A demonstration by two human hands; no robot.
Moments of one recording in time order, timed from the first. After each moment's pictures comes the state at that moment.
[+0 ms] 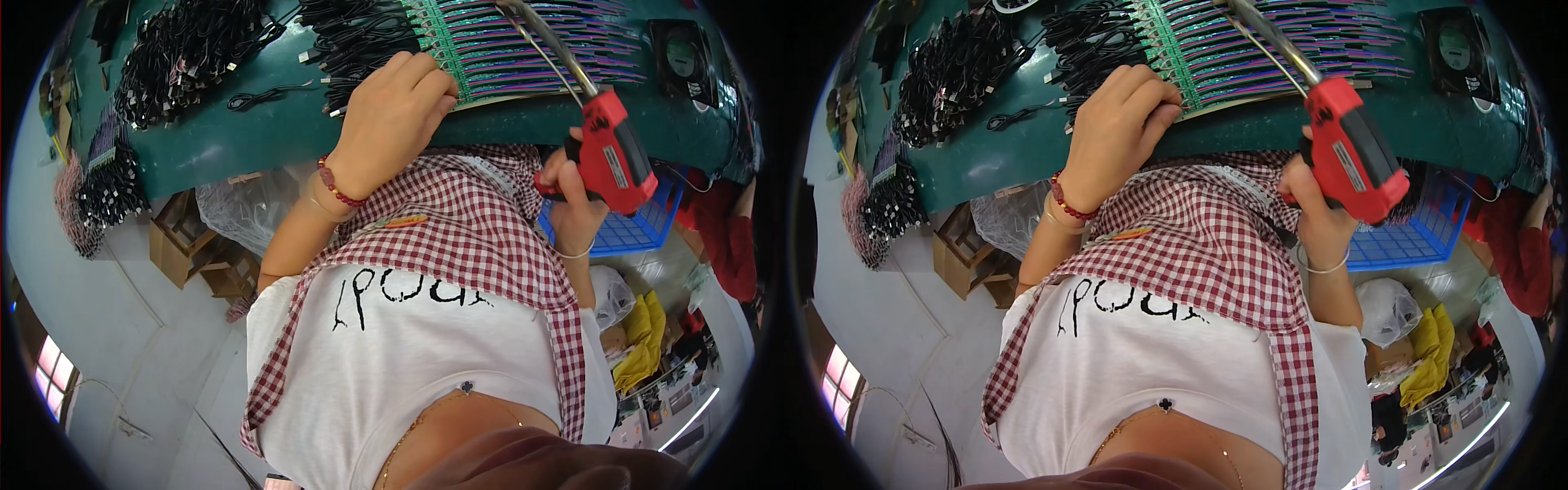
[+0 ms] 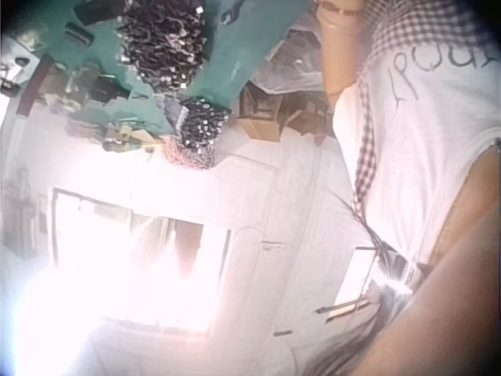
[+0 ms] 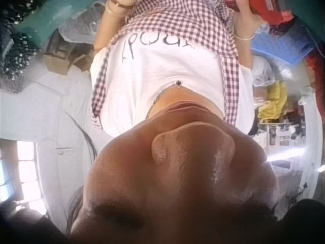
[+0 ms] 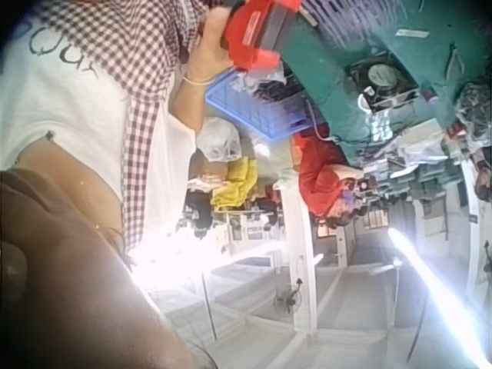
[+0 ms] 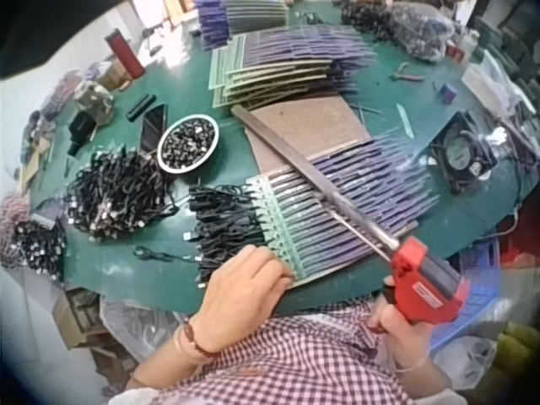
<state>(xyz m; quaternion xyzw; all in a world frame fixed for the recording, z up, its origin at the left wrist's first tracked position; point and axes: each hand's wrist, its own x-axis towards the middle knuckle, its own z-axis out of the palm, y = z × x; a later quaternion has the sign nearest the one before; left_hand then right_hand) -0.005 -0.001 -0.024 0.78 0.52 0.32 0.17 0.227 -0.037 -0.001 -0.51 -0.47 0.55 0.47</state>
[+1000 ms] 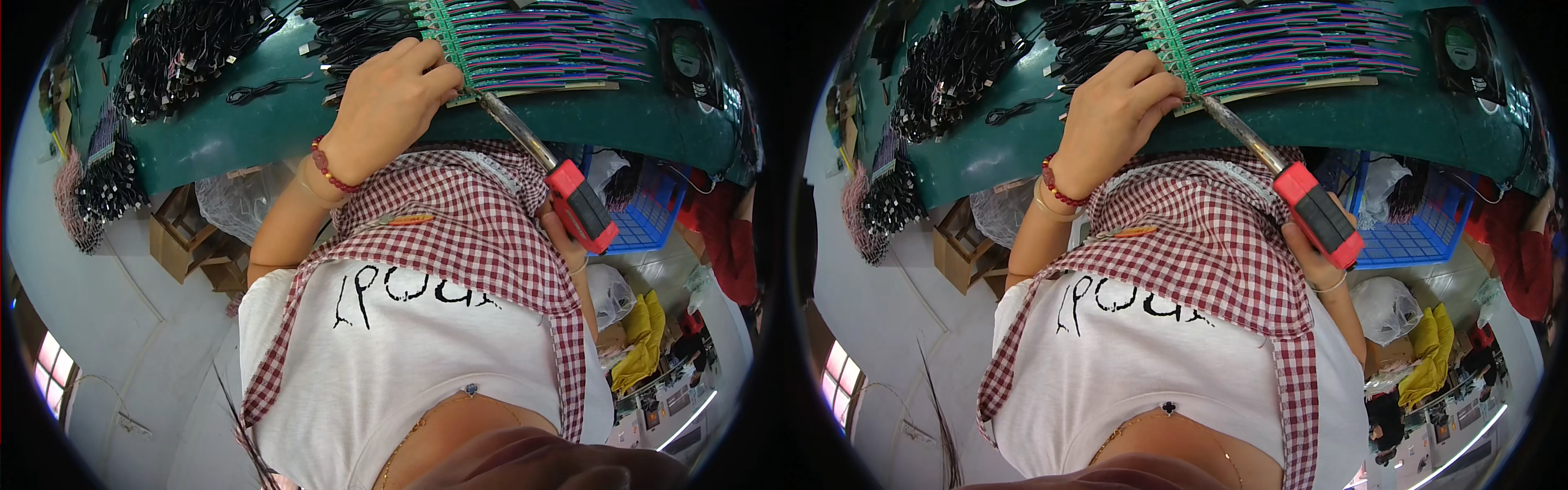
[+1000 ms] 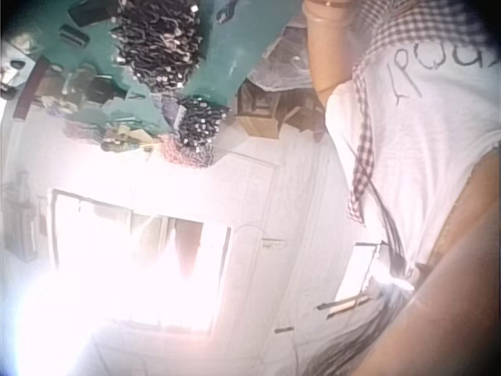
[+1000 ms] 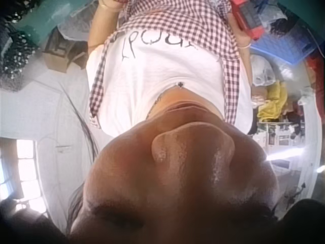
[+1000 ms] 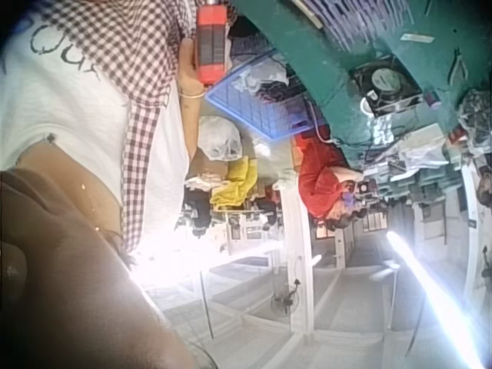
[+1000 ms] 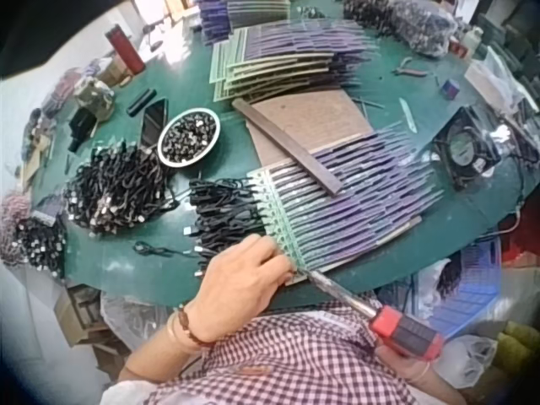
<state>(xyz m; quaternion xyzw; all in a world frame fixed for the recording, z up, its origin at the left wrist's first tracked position) -0.010 0.007 -0.023 0.81 0.48 0.28 0.15 0.286 -0.090 -0.028 -0.58 -0.60 0.47 0.28</state>
